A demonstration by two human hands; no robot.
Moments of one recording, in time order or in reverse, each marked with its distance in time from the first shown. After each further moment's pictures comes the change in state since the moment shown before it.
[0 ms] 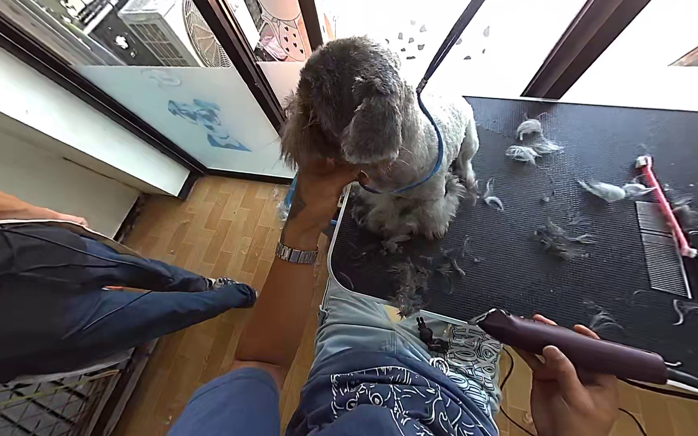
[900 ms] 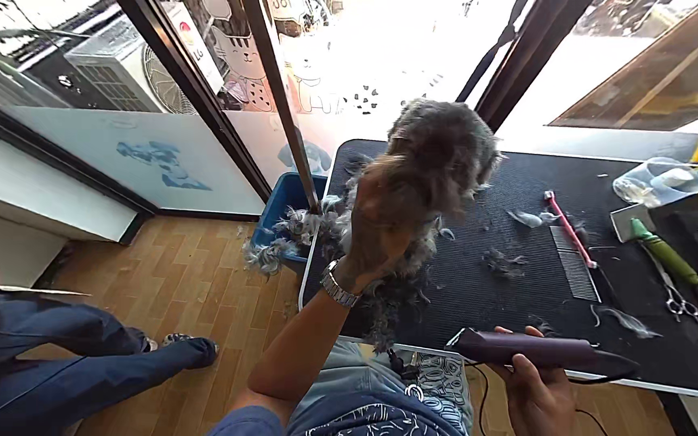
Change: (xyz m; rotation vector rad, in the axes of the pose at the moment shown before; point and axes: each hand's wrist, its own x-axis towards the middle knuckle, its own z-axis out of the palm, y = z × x) left_hand -0.003 -0.013 0.108 0.597 -0.098 0.479; right_hand 0.014 -0.011 -0.001 0.056 0.016 0.030
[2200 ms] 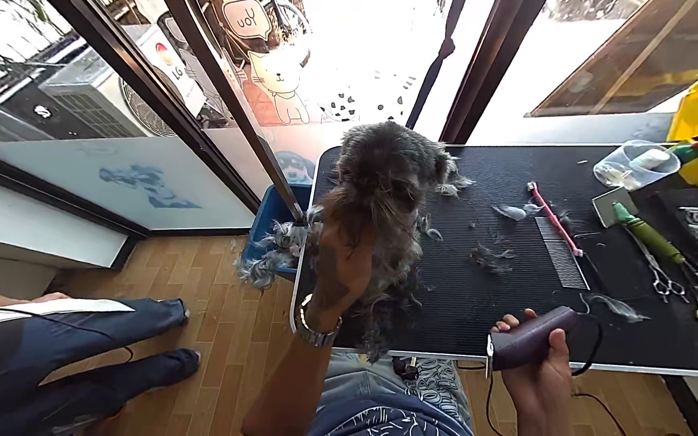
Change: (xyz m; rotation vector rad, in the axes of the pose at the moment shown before) left_hand -0.010 0.016 -0.008 -0.174 0.042 -0.235; right_hand 0.045 0.001 -0.012 0.403 0.053 0.123
